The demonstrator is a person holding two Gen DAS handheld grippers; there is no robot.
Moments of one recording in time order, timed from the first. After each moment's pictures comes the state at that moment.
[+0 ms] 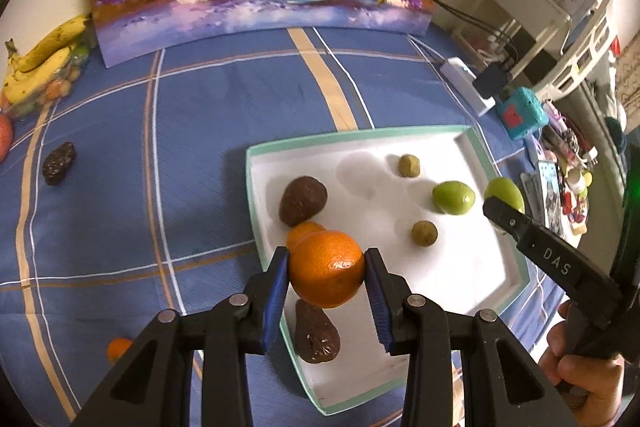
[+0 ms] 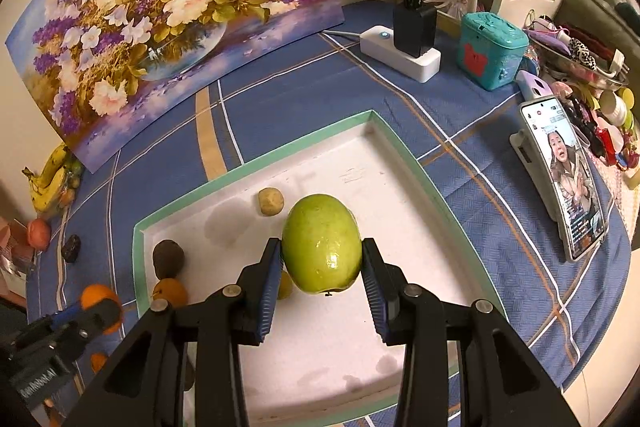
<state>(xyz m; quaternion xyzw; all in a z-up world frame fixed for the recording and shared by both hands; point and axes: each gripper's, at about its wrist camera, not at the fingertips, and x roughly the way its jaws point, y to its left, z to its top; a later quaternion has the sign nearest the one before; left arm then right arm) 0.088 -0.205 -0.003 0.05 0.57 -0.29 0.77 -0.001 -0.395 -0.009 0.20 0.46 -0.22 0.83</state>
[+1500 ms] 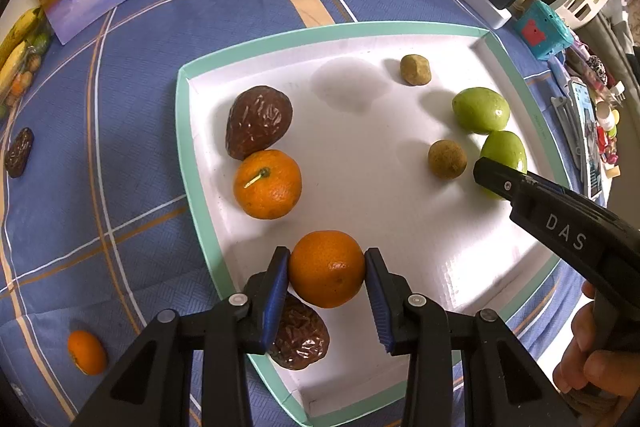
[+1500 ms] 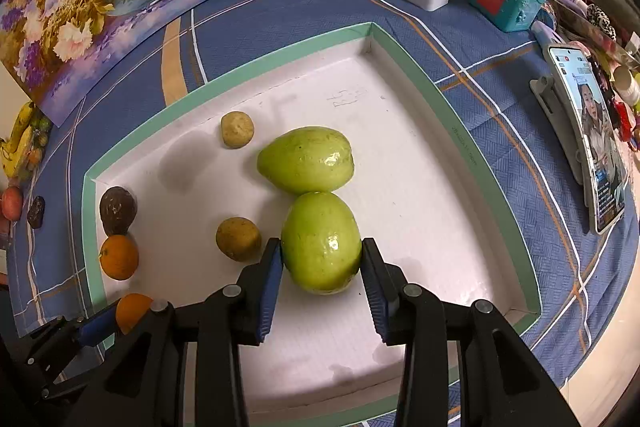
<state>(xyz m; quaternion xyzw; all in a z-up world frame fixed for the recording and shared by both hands) 0.070 -0.250 -0.070 0.13 0.62 -0.28 0.72 0.007 -0.397 -0.063 0.20 0.55 -0.22 0.78</state>
